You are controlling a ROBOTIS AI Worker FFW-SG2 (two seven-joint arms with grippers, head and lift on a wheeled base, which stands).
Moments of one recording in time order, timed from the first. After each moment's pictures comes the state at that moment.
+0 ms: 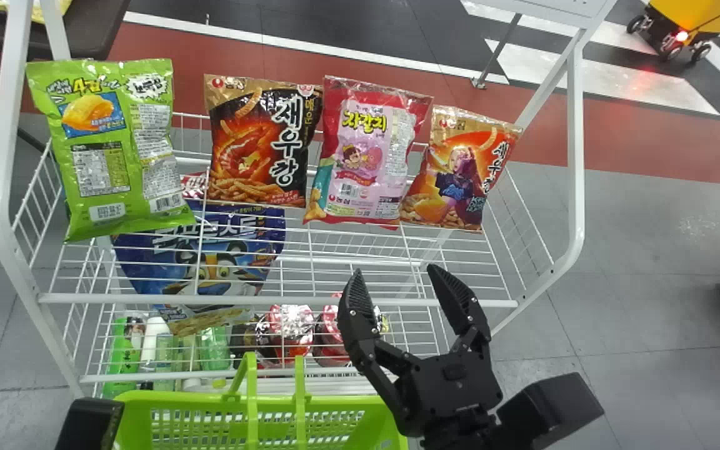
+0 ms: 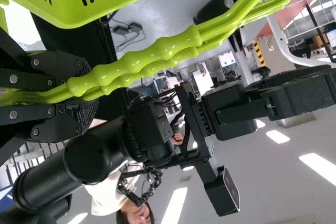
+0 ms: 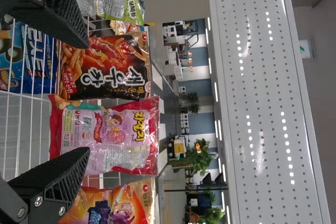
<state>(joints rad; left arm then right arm) 0.53 0.15 -0.19 -2.29 0.42 1.36 -1.11 0.87 -0.09 0.10 -2.28 -0.07 -0.18 -0.01</state>
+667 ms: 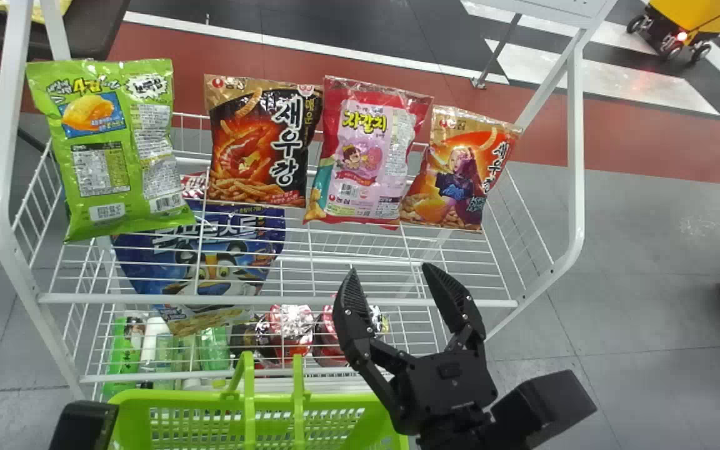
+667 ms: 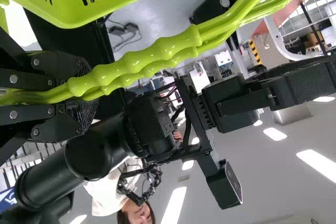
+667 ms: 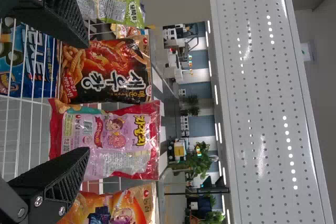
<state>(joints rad) 0.54 0.16 -0.19 -2.30 0.42 1.33 -1.12 0.86 -0.10 0.11 -2.27 -0.07 -0.18 0.00</state>
